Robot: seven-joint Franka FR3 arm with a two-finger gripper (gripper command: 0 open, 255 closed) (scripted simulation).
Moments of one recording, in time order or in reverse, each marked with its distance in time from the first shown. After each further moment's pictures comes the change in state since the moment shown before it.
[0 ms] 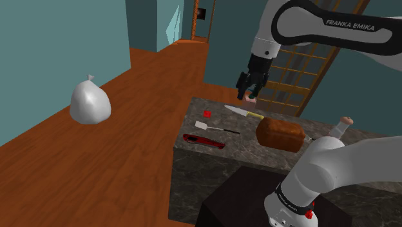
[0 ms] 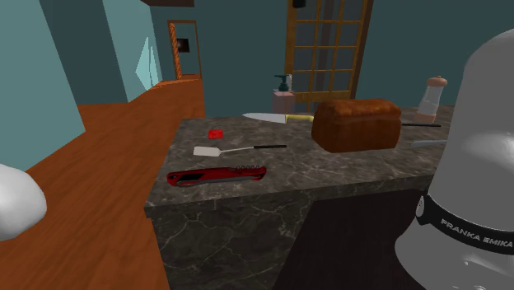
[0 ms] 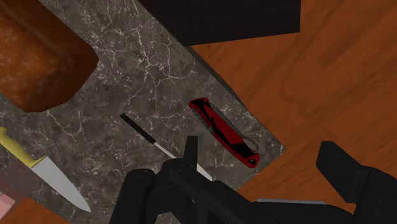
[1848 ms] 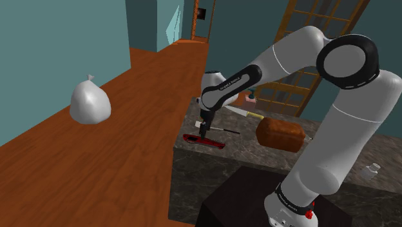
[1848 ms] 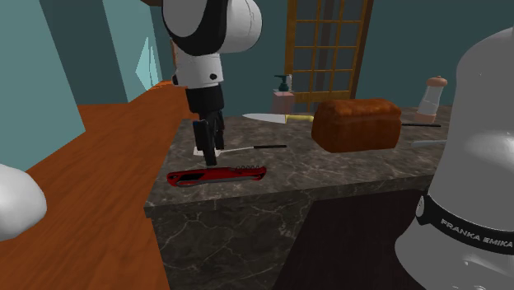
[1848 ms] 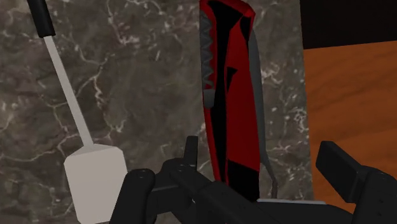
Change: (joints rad) arm 0.109 0.824 -0.047 -0.021 -0.043 0.727 -0.557
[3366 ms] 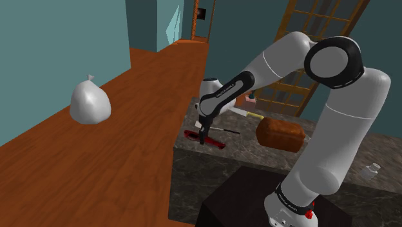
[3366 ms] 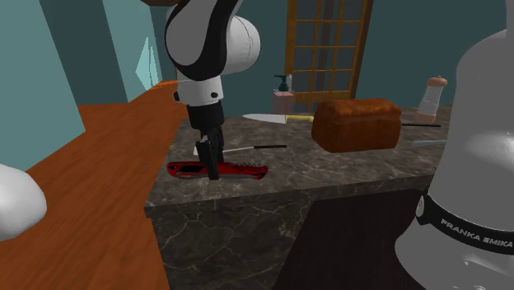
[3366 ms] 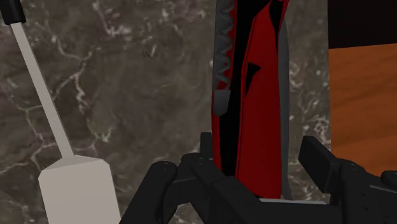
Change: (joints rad) arm 0.000 0.080 0.002 -0.006 0.000 0.084 -0.019
